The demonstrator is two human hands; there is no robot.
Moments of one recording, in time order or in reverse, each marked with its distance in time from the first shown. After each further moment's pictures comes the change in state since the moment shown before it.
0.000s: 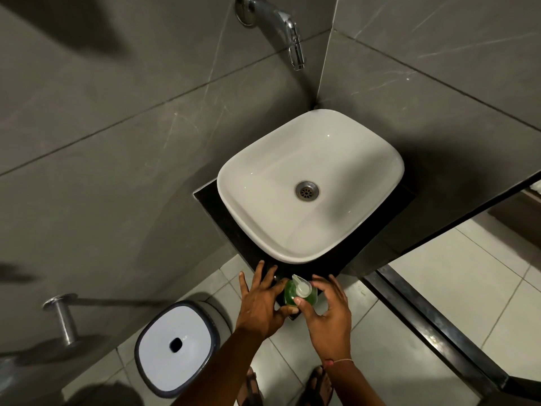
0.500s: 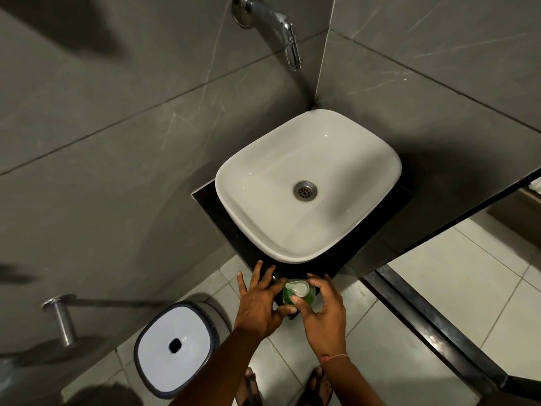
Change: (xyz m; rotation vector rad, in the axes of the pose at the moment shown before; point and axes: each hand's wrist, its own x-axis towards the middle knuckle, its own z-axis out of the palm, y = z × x) left_hand -0.001 0.002 -0.002 -0.003 0.014 -0.003; right_hand 0.003 0.000 0.004 0.053 -0.014 0.039
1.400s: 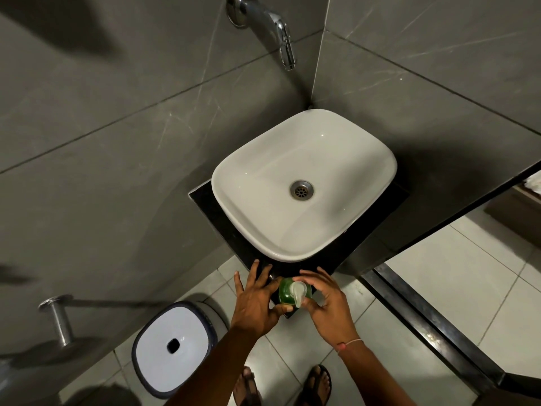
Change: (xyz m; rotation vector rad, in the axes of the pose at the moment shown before) left_hand -0.001 -0.001 0.000 -0.005 0.009 0.017; right_hand 0.022 0.010 -0.024 -0.036 -0.268 -0.075
